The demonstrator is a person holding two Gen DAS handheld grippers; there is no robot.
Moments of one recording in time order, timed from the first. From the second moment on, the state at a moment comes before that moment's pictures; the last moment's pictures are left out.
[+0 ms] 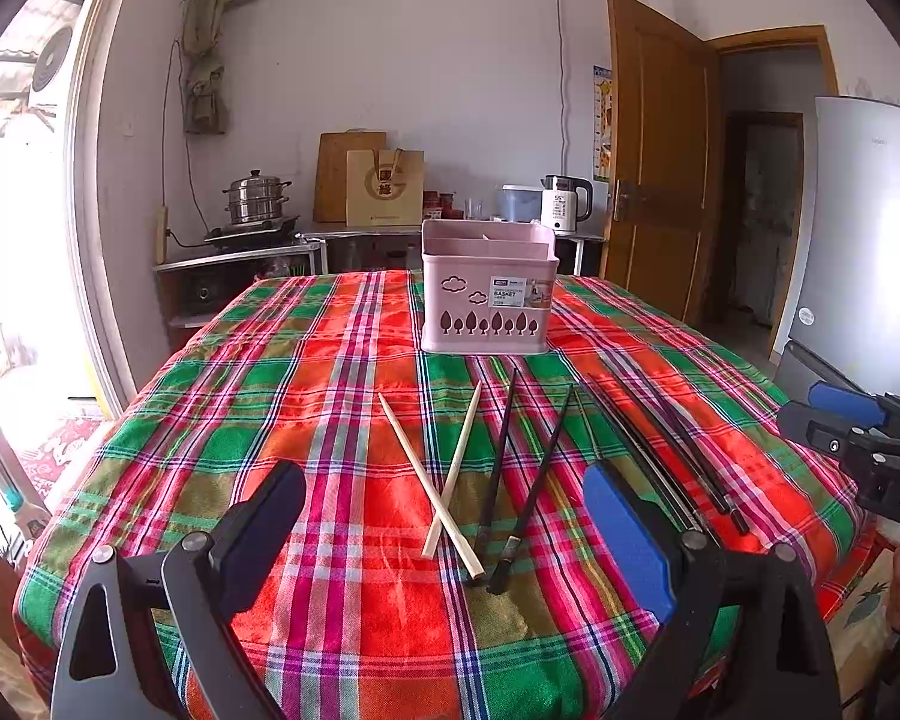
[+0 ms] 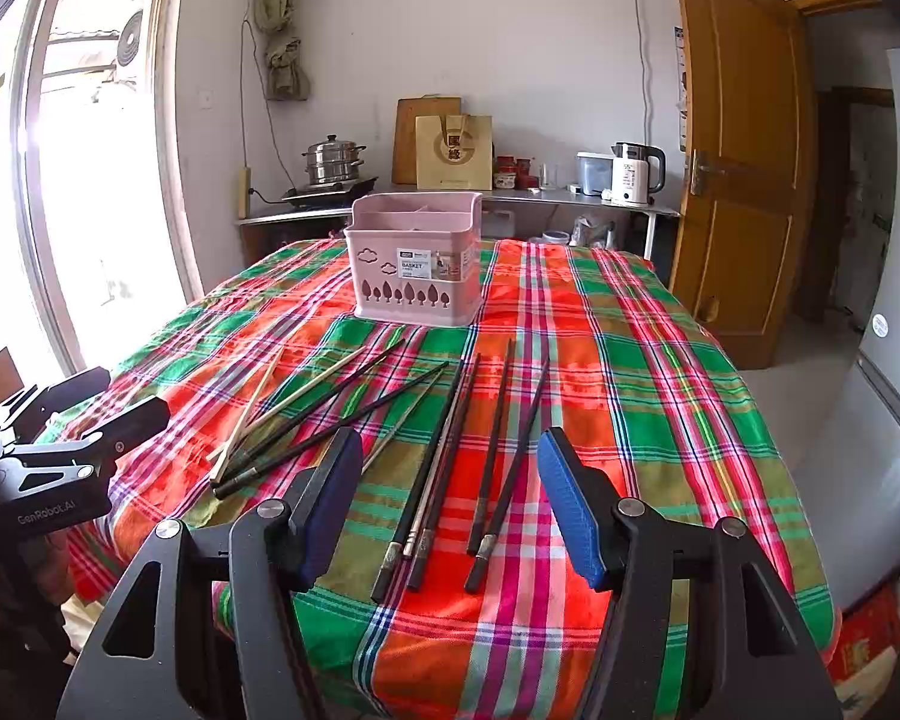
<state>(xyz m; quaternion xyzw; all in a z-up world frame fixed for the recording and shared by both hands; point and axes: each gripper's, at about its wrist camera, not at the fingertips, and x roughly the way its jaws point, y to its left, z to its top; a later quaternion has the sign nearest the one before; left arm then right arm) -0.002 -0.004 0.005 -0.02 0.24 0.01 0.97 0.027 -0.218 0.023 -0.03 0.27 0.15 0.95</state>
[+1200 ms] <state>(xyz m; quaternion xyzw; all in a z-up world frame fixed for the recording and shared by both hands) -0.008 -0.008 0.009 -0.02 0.23 0.00 0.97 0.026 -0.216 0.024 -0.03 0.27 0.15 0.95</state>
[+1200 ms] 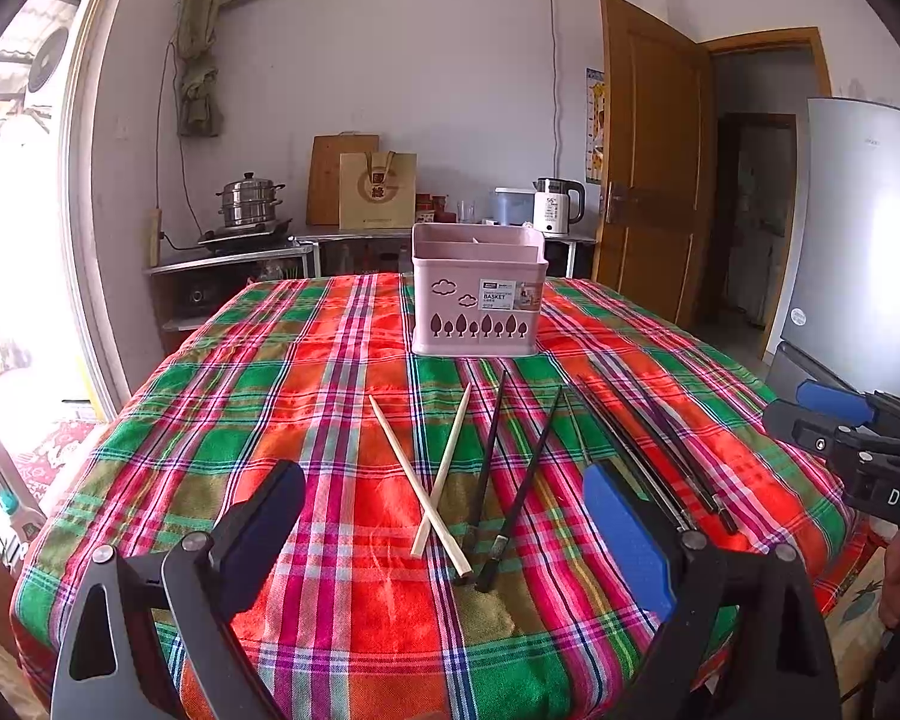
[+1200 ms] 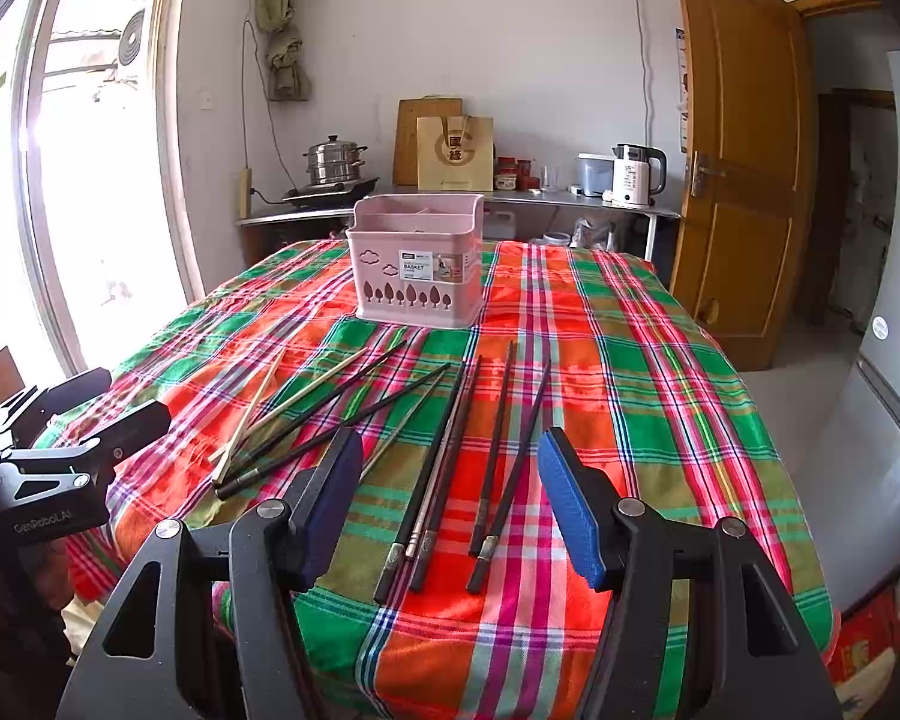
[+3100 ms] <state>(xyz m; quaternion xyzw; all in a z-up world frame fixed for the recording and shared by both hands) 0.153 0.063 -0.041 -0.06 0.40 0.01 0.91 0.152 -0.200 -0.013 -0.04 0.36 0.15 0.92</state>
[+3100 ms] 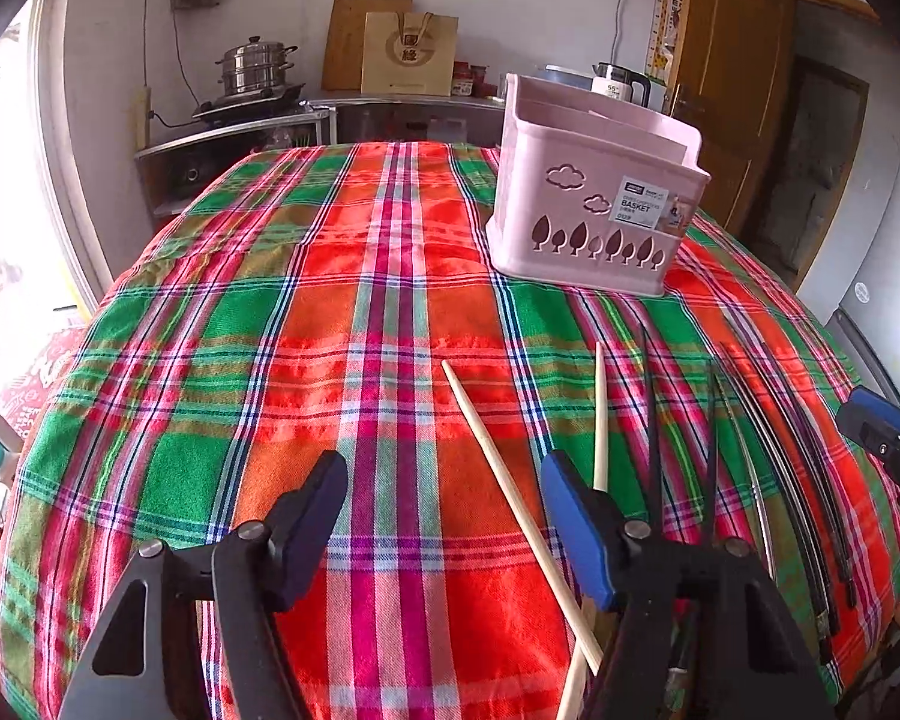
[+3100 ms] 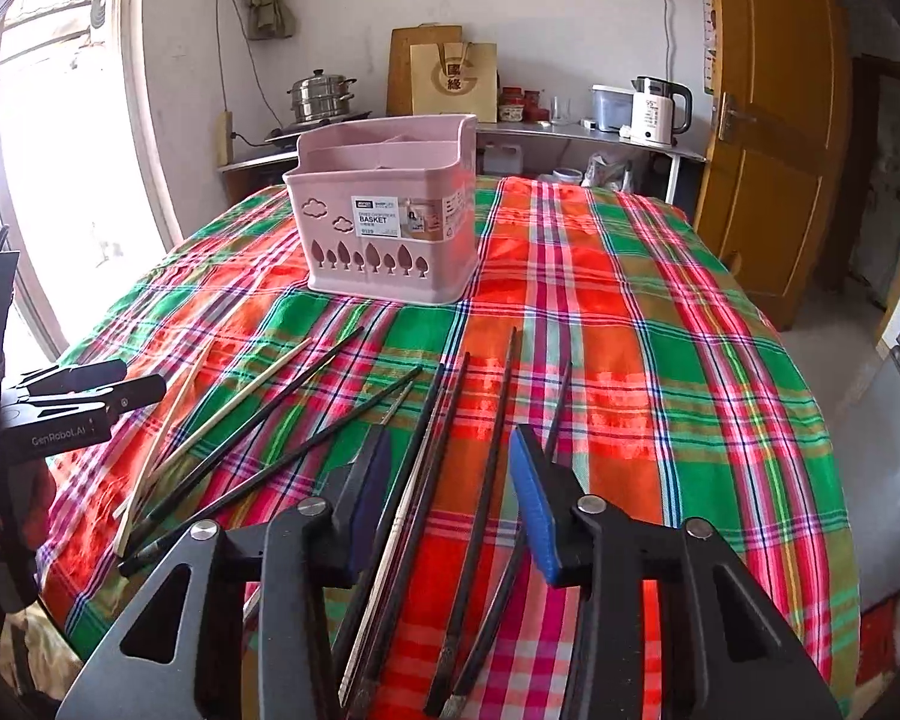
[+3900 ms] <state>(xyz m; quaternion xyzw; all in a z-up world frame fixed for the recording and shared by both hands) 0.200 0.062 -0.056 -0.08 0.45 -0.03 0.89 0.229 -0.095 -0.027 -0.01 0.44 0.28 0.86</state>
